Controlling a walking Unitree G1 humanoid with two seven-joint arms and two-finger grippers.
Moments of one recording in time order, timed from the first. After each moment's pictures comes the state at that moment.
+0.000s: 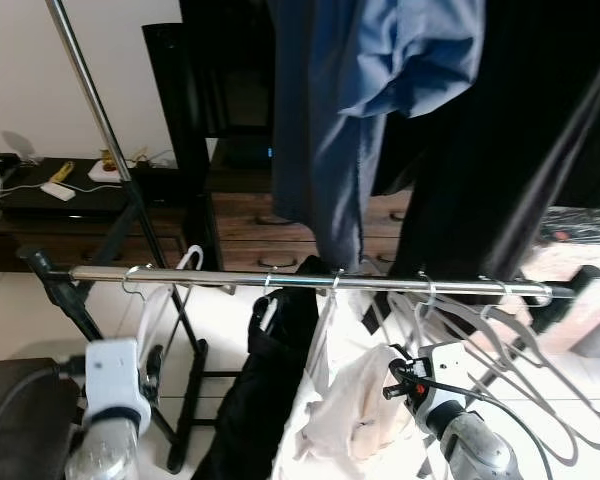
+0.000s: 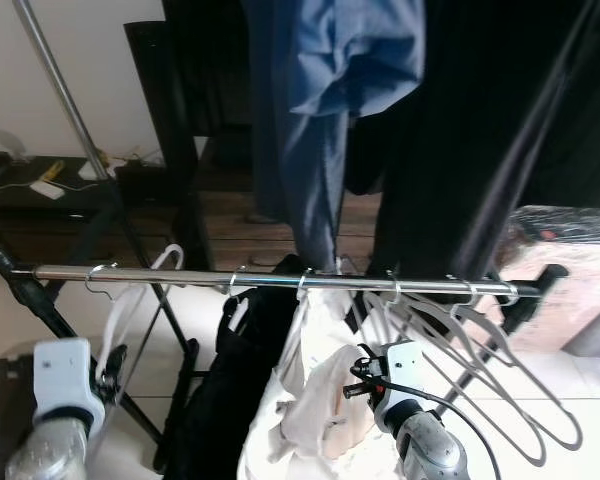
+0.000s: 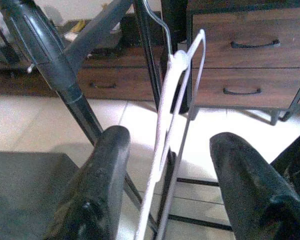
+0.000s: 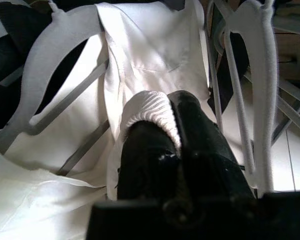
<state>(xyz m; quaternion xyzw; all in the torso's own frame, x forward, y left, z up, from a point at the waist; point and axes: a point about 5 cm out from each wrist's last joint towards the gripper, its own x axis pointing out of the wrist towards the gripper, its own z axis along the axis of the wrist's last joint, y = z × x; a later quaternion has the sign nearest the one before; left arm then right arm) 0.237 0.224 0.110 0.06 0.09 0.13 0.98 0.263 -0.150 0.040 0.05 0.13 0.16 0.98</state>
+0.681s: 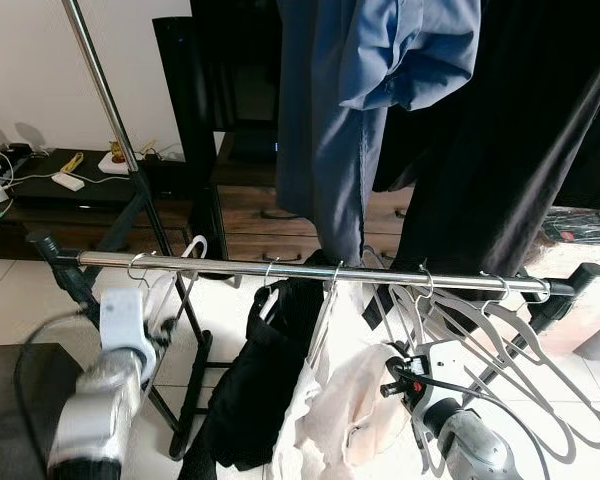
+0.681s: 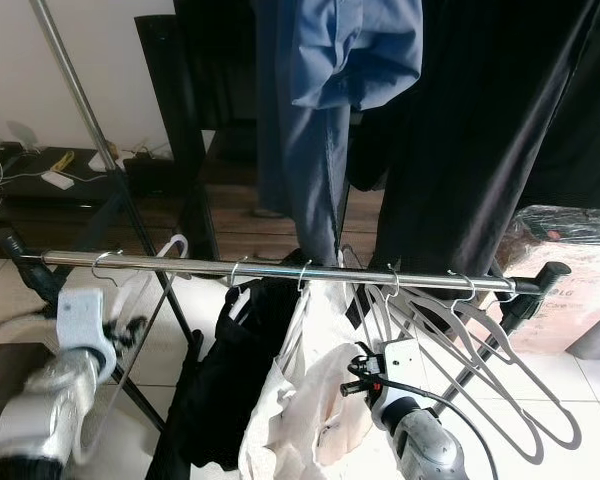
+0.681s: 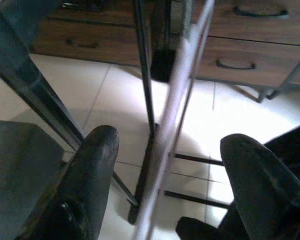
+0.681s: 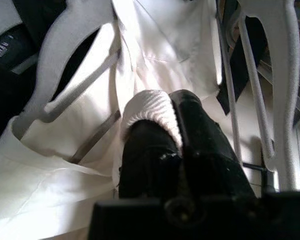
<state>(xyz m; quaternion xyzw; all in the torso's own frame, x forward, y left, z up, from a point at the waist) 0.317 0.245 0.109 0.02 0.17 0.10 0.98 0.265 -0.147 0.042 0.05 0.13 0.17 0.98</state>
